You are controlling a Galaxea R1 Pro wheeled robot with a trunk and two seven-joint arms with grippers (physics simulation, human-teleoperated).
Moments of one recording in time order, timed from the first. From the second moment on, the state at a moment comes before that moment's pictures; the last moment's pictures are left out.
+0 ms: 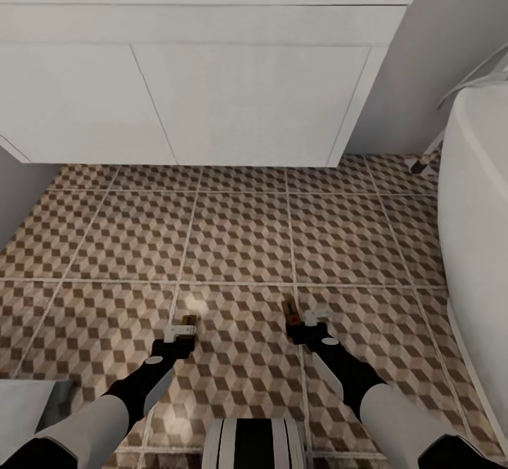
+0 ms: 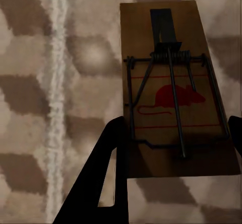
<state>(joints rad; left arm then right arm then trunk) -0.73 0.04 -0.43 -0.31 0.40 -0.05 0.18 -0.74 0.03 0.47 -0.47 -0.37 0.09 -0.13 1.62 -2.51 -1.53</state>
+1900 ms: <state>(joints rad) -0.72 0.03 -0.44 -0.29 0.40 -0.22 0.18 -0.74 0.02 0.47 -0.41 -0.37 -0.01 -0.13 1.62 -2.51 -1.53</state>
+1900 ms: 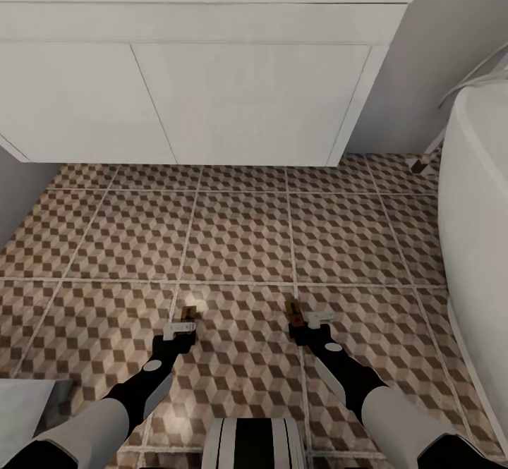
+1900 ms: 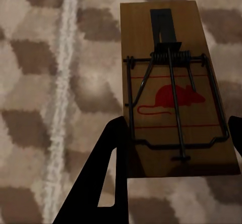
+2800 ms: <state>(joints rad) -0.72 0.03 -0.44 -0.29 0.40 -0.22 0.18 -0.74 0.02 0.47 -0.41 -0.37 -0.01 -0.13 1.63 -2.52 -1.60</state>
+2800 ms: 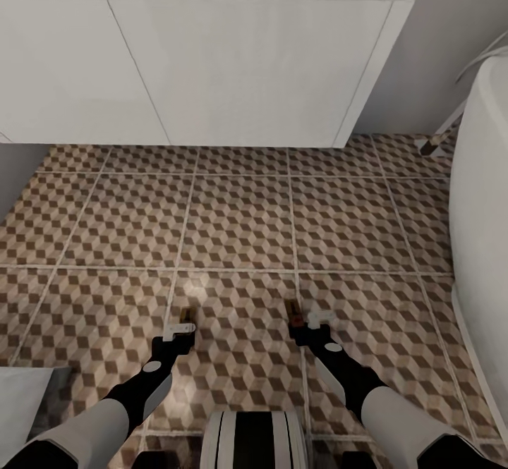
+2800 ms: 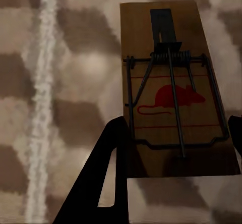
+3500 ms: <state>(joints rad) -0.72 0.03 -0.43 -0.29 0.39 -0.22 0.18 -0.74 0.02 0.47 -0.40 -0.37 -0.09 -0.13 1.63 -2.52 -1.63</state>
